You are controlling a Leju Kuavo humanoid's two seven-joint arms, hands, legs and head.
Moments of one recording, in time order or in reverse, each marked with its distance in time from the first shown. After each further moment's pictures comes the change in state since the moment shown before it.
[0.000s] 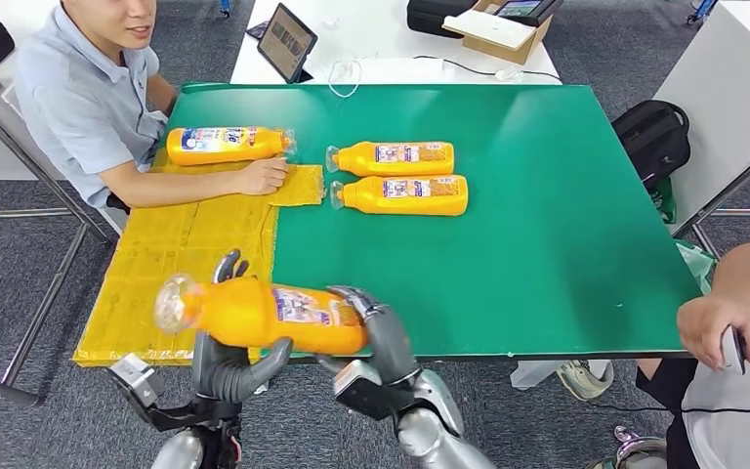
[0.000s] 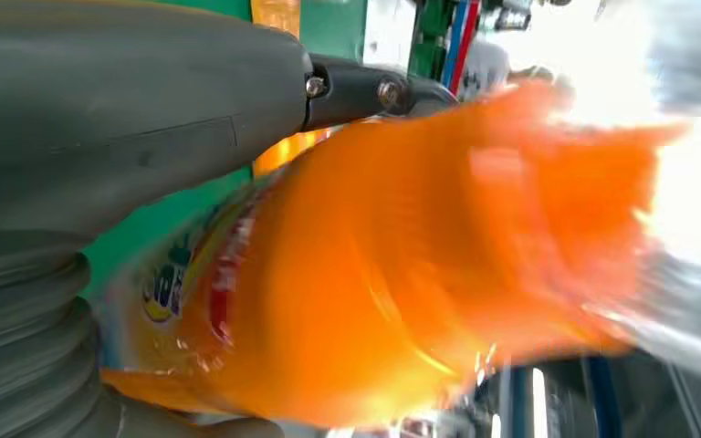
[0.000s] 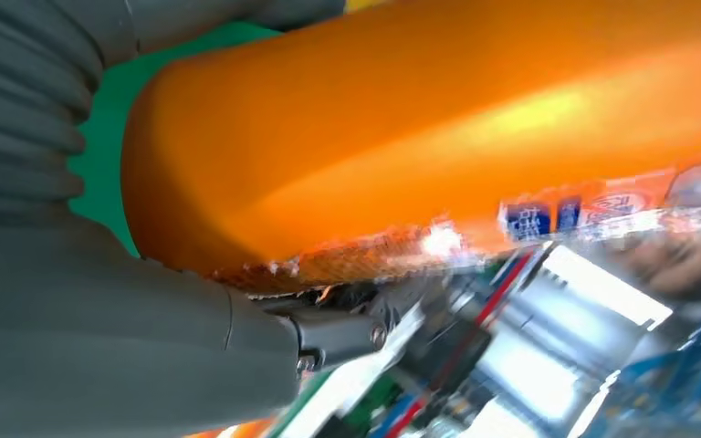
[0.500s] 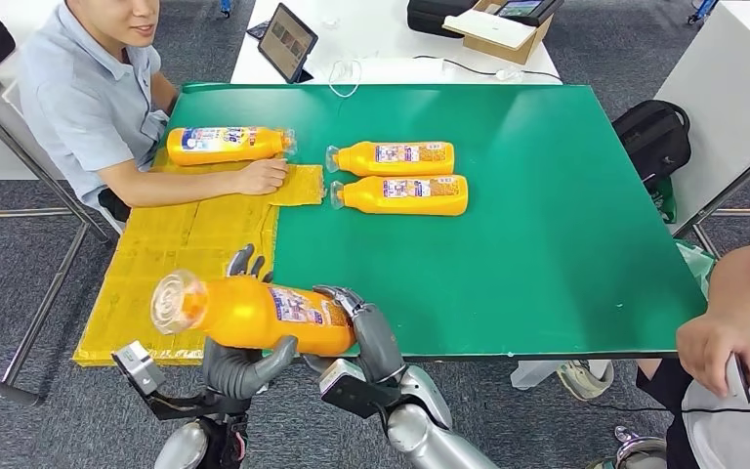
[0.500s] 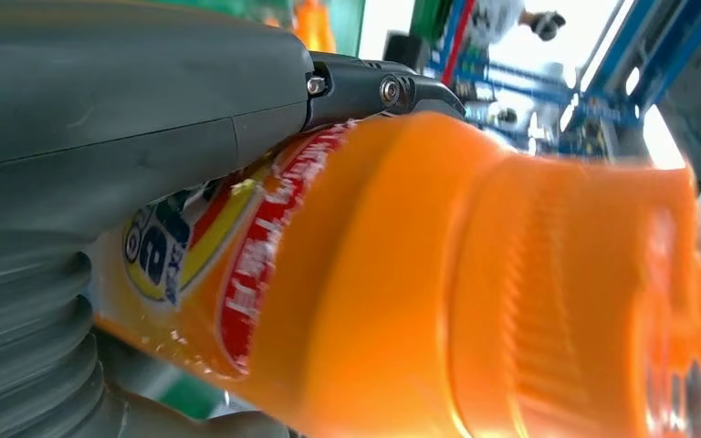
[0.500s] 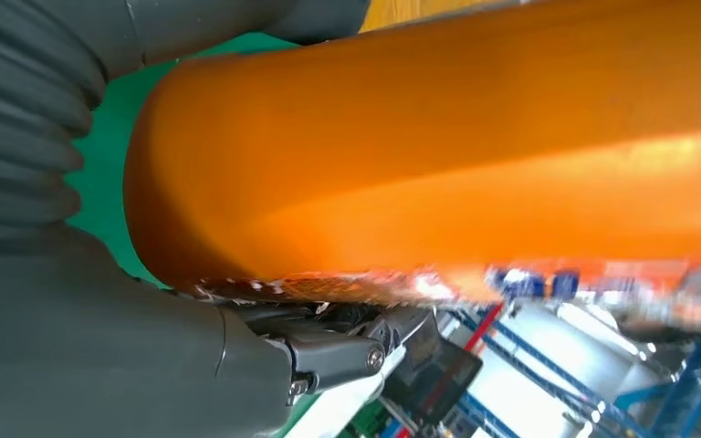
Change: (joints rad) left arm -0.038 0.004 -0.034 0.036 0.080 -0.113 0.032; right arm -0.072 0.005 0.101 0.091 -0.069 -0.016 0.000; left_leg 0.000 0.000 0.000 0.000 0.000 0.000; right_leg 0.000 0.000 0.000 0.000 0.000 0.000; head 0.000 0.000
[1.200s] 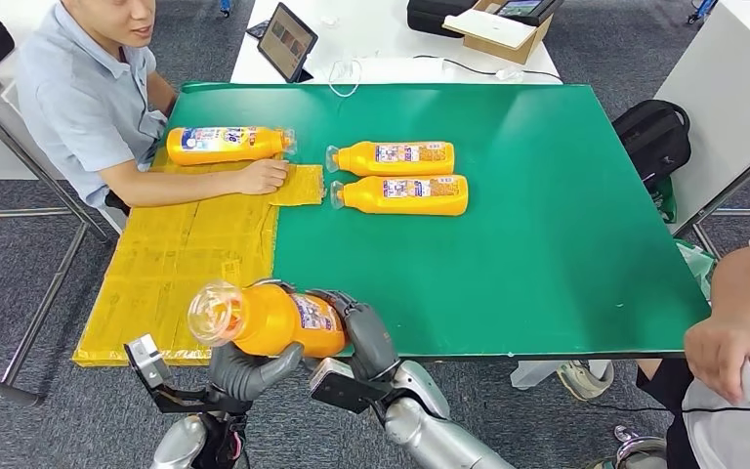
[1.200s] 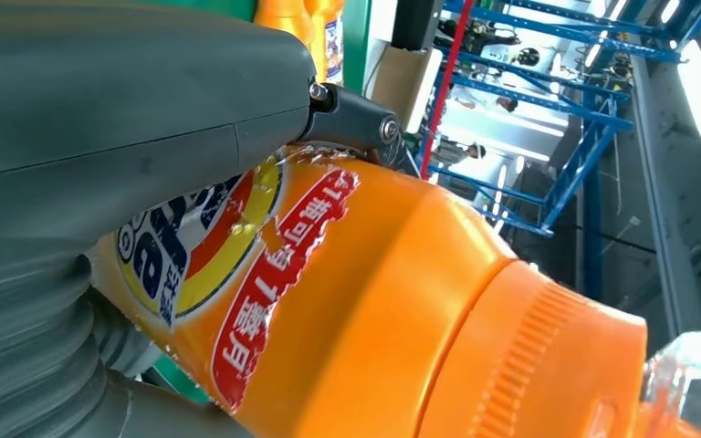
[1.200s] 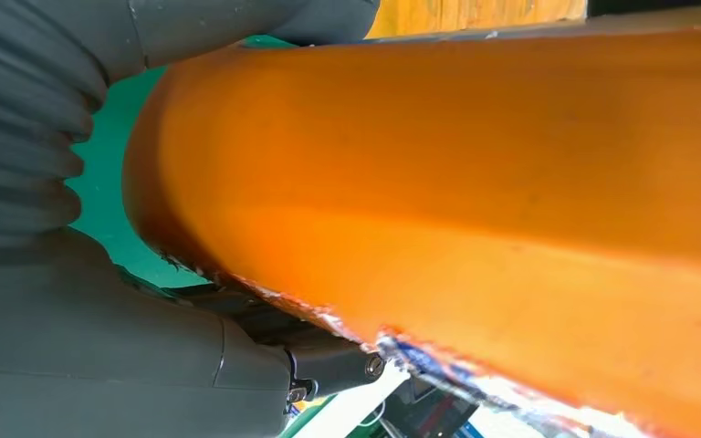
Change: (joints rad) left arm -0.040 0.038 -0.019 0.075 0.033 -0.116 0.020; right arm -0.080 0.005 0.093 0.148 -0.019 -0.003 0.000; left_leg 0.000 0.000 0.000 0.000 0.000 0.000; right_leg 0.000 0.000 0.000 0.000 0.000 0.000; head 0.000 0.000
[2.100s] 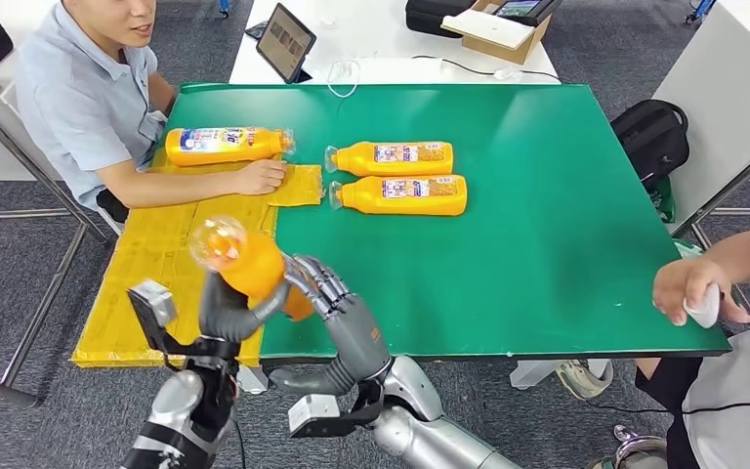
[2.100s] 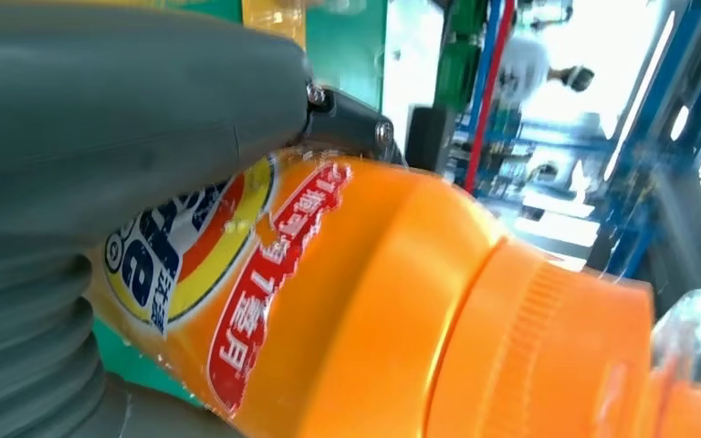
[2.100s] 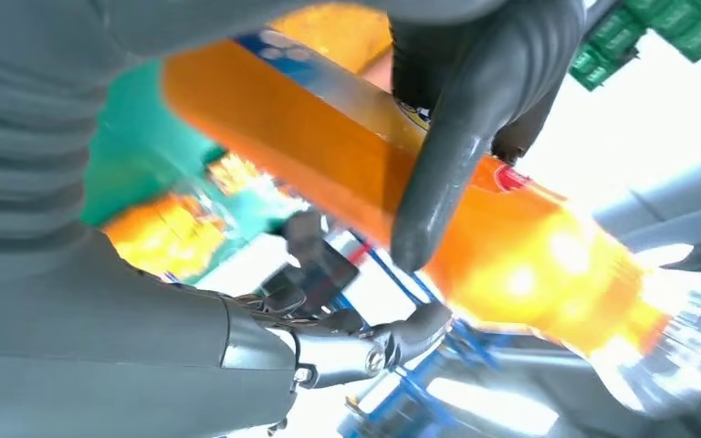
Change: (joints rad) left arm -0.183 0.003 0.073 0.108 -0.039 0.267 0.032; right arm 0.000 -0.055 0.124 -0.225 0.092 -0.267 0.001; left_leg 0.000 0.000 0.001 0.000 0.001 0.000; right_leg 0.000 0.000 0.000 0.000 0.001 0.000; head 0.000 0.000
